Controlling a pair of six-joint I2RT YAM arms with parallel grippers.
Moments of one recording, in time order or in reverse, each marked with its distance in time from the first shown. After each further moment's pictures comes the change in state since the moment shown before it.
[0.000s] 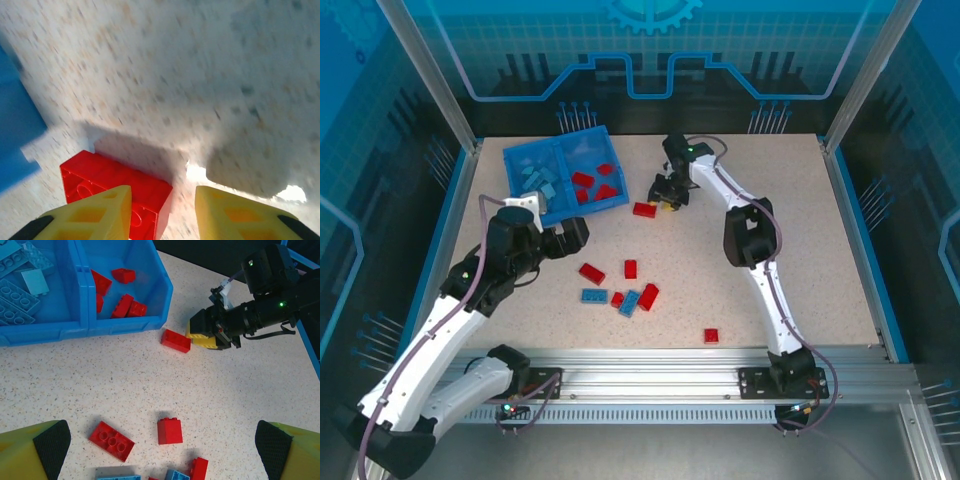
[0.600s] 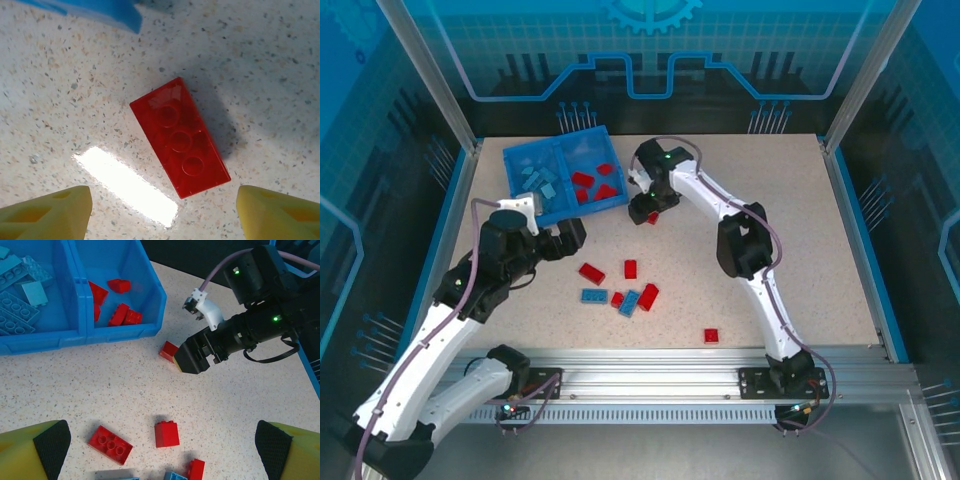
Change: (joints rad) left arm 0.000 -0.045 -0.001 0.000 0.001 0.021; right arm 0.149 -0.120 -0.088 -0.036 0.228 -0.647
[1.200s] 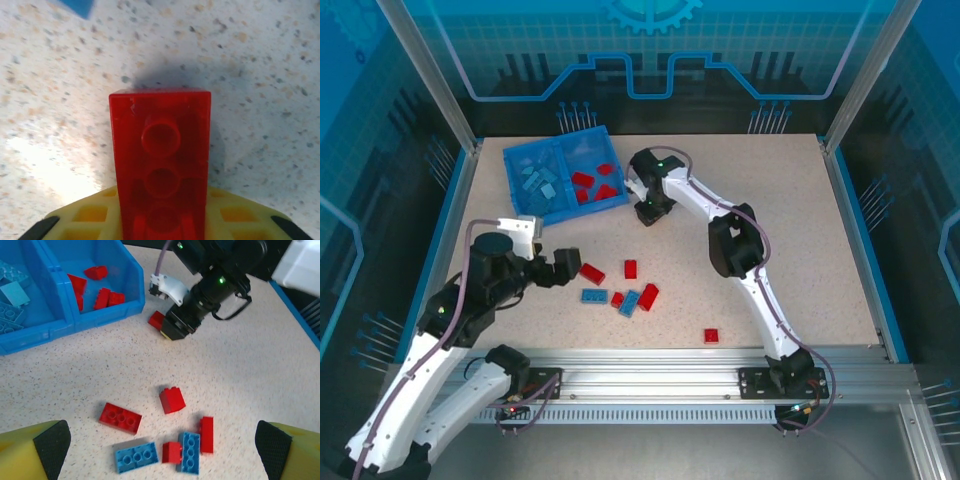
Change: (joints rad) left arm 0.001 -0.180 -0.068 -0.120 0.122 0.235; right arm 0.016 0.085 0.016 0.045 0.101 -0.097
